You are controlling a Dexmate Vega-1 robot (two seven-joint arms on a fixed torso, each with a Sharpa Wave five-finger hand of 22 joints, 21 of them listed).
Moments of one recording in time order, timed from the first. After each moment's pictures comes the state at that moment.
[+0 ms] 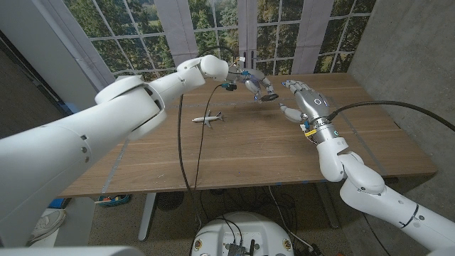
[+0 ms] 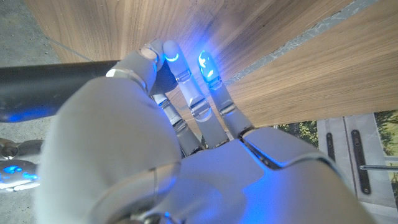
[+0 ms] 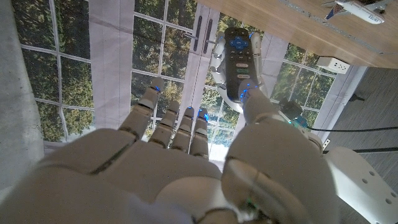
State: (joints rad) left arm -0.10 0.16 1.04 -0.59 0.09 -0.47 -0.57; left_hand 1.17 -0.03 0.45 -0.18 0.45 0.75 -0.25 0.57 0.29 0.81 -0.33 0.40 0.23 1.13 -0.21 0.49 0.58 0.57 -0.05 1.07 0.41; right arm -1.14 -0.88 -0.51 -2.18 -0.78 -0.47 -0.42; right_hand 0.78 0.00 0.58 -0.19 0.21 0.30 -0.05 0.21 0.18 0.28 -0.08 0.20 0.20 0.19 -0.03 0.26 0.25 0.42 0.09 0.23 0.18
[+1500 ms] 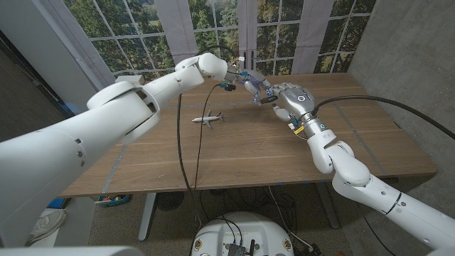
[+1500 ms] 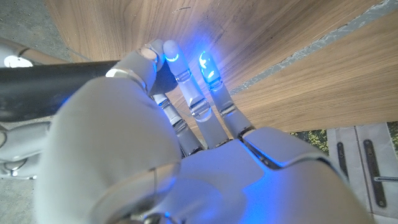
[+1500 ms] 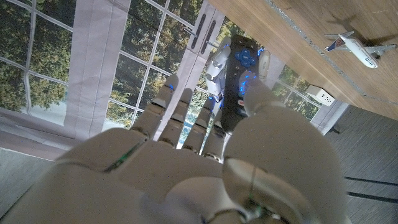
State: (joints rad) left arm -0.08 0.19 1.01 -0.67 0.08 -0.44 -0.66; left_hand 1.17 -0.03 0.46 -0.18 0.46 0.76 -0.25 0.55 0.31 0.81 -0.33 0.40 0.23 1.14 -0.21 0.47 0.60 0.54 -0.05 1.14 0.37; right arm -1.02 -0.83 -0.59 -2.07 -1.02 -0.42 -0.29; right_hand 0.96 0.06 0.48 -0.16 0.20 0.62 -0.18 0.28 0.19 0.50 -0.21 0.27 0.23 0.33 -0.04 0.41 0.36 0.51 -0.01 0.26 0.19
